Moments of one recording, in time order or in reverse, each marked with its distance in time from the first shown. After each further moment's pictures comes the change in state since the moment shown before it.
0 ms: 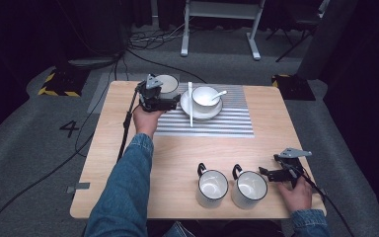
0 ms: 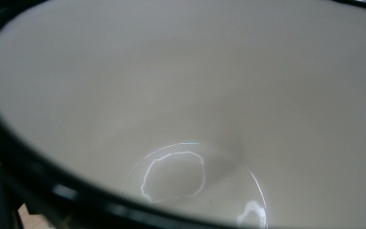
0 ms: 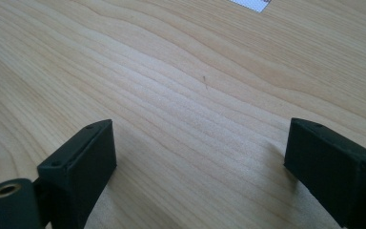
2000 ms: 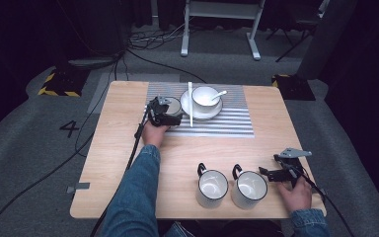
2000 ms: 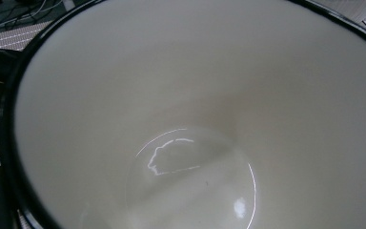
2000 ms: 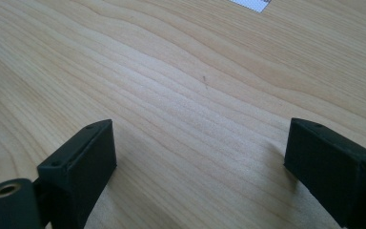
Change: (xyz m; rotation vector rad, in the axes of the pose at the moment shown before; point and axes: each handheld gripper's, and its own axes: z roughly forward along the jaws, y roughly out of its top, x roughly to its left) left arm 0.003 -0.080 0.066 0.162 0.031 -0.002; right arm 0.000 0.000 0.000 -0.002 0.000 0.000
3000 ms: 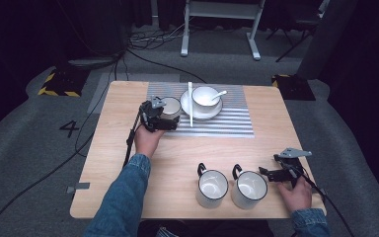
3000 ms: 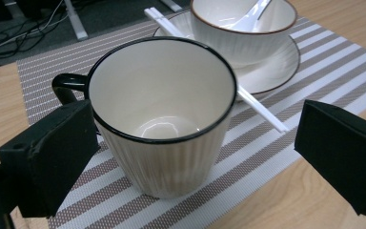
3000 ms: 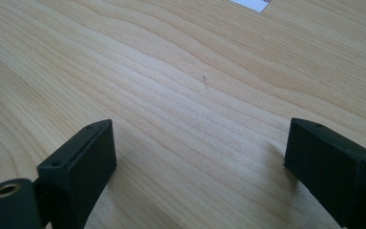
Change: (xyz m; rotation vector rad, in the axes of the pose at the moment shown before) left arm -0.023 0.010 -0.080 -0.037 -0.019 0.013; right arm 0.000 0.000 0.000 0.003 0.000 0.000
